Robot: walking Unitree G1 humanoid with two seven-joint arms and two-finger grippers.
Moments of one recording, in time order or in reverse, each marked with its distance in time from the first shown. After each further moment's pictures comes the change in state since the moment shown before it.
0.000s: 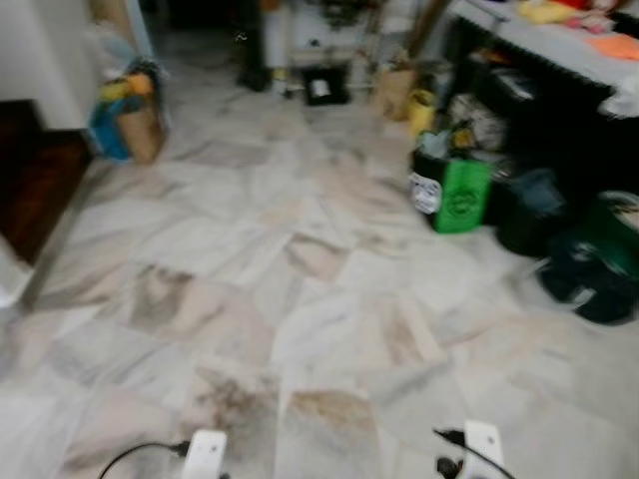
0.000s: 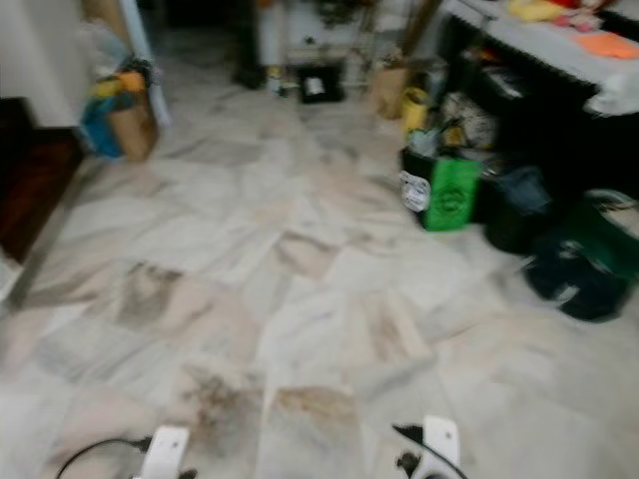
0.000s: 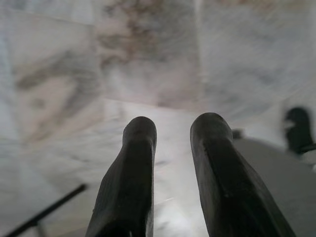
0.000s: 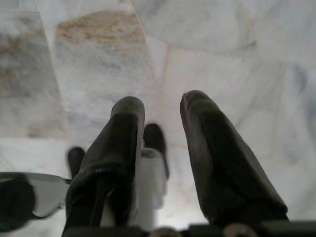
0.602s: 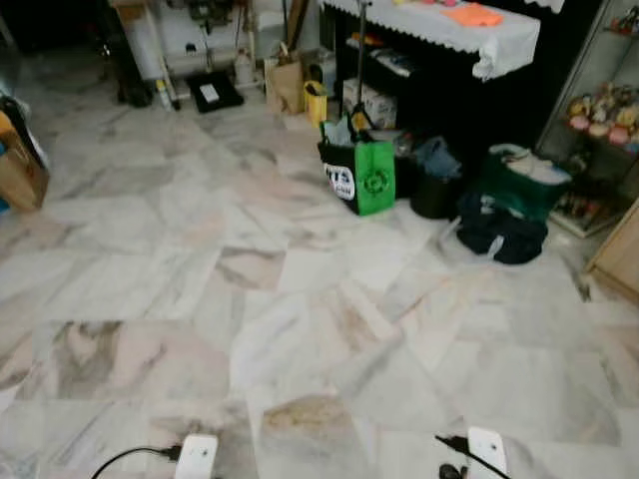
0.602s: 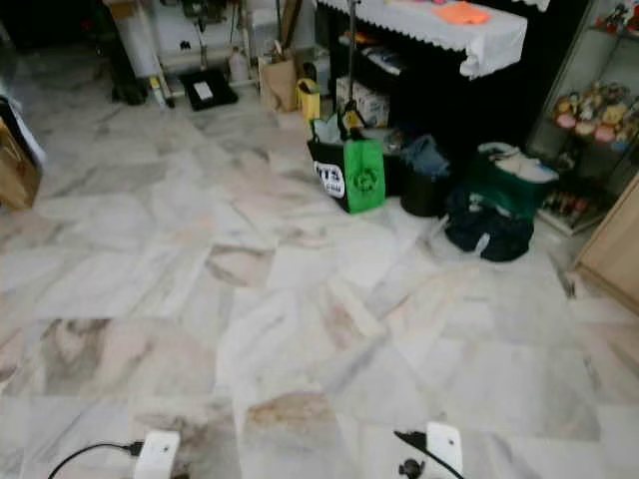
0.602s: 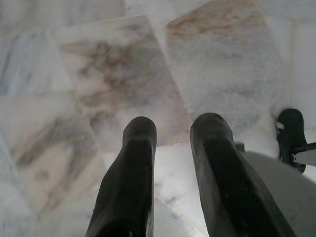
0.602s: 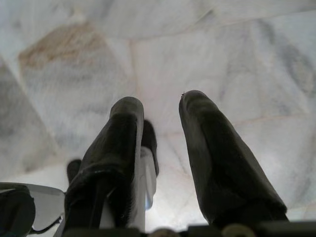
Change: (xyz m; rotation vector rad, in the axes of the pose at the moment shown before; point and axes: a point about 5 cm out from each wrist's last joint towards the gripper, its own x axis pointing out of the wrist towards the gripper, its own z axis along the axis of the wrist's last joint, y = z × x) left arm 0.001 -0.007 0.009 -0.002 -0.036 -0.032; right arm -0.001 -0.011 0.003 0.002 -0.012 -0.032
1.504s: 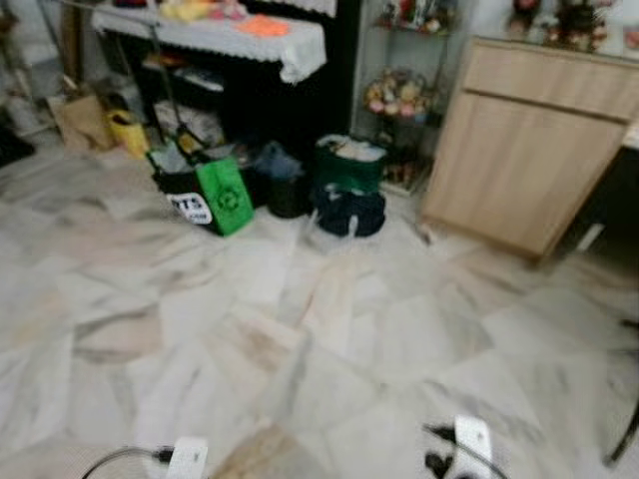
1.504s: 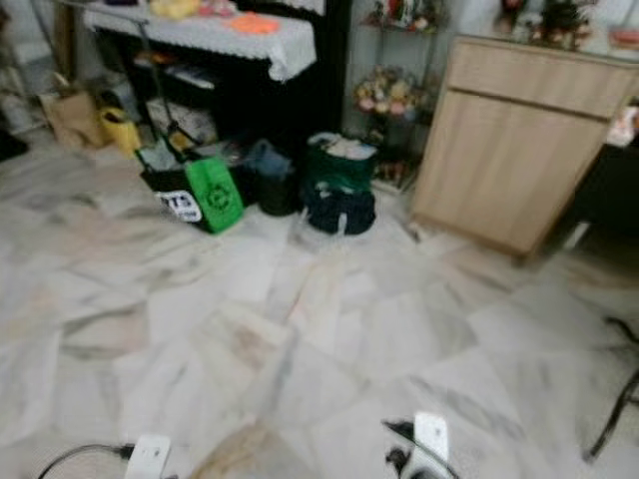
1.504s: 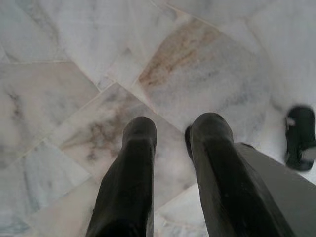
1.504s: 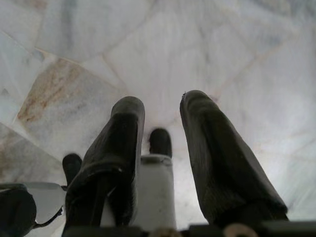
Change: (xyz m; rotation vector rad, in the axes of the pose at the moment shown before) left arm -0.001 0.000 -0.005 0.032 0.001 -0.013; right arm 0.001 0.009 0.002 0.010 -0.010 0.019
